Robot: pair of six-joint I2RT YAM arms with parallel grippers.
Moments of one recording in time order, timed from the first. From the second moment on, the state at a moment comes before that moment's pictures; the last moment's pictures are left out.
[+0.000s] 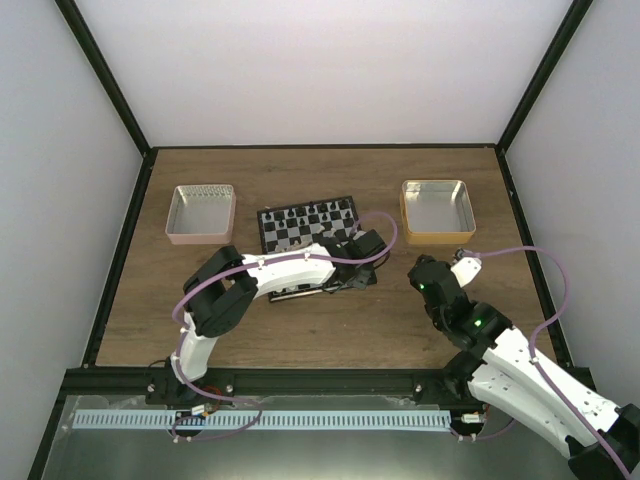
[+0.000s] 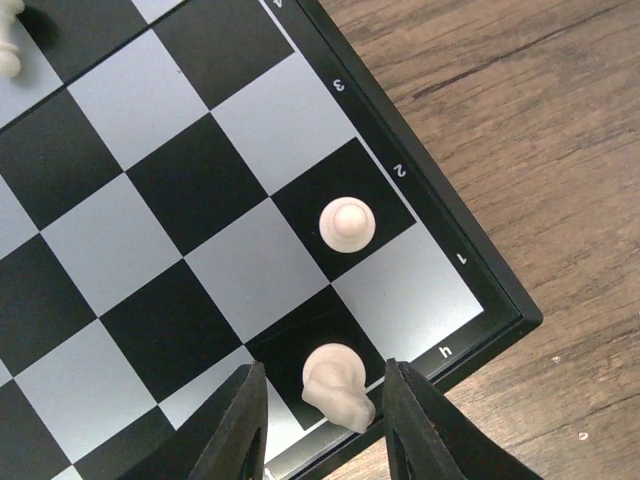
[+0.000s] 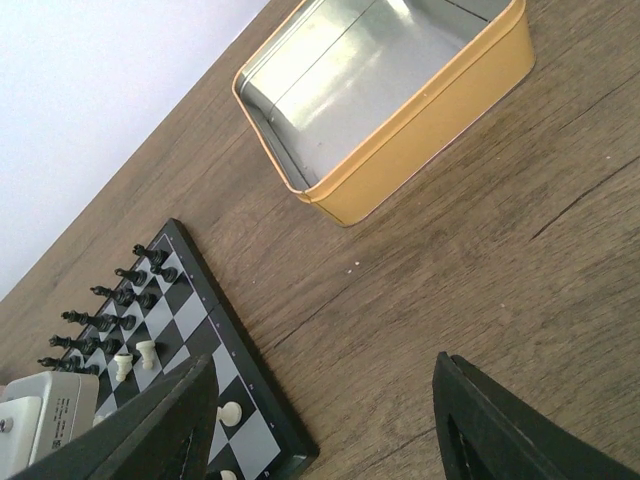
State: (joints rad) left arm -1.03 2.04 1.51 -0.63 -0.27 -0.57; right arm 0.69 0.64 0.50 -0.54 0.63 1.16
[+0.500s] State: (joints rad) left arm -0.98 1.91 1.49 -0.68 -0.30 -0.57; right arm 0.69 0.63 0.49 -0.49 0.56 1.11
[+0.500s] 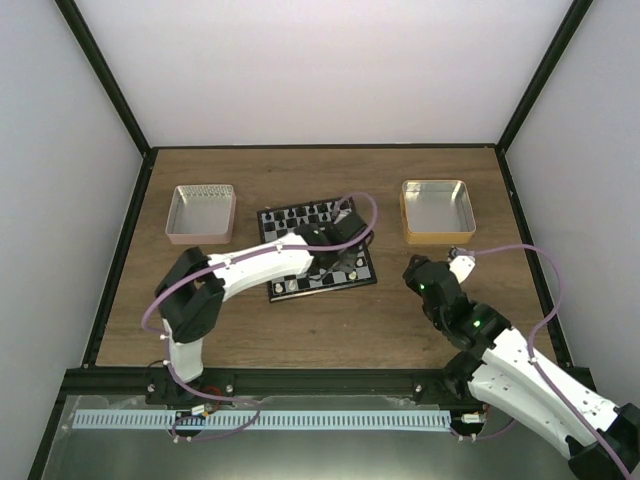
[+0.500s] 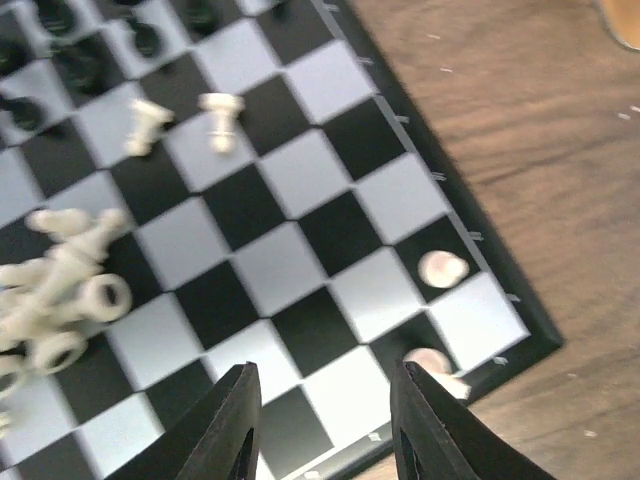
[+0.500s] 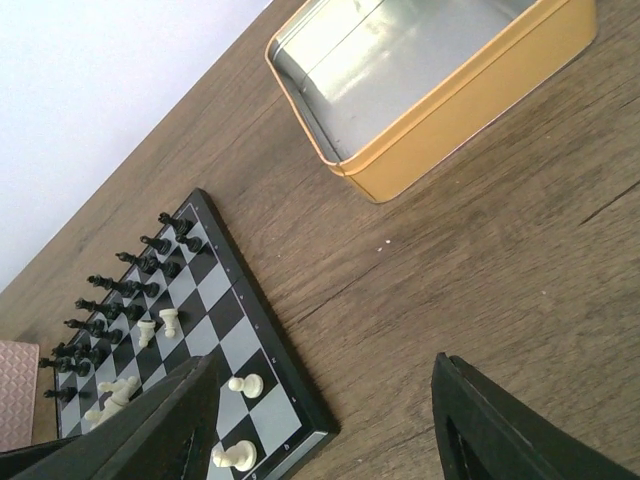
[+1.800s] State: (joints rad) left arm -0.53 1.76 1.13 -0.47 -0.20 -0.59; right arm 0.69 0.72 0.48 -0.37 0.48 1.03
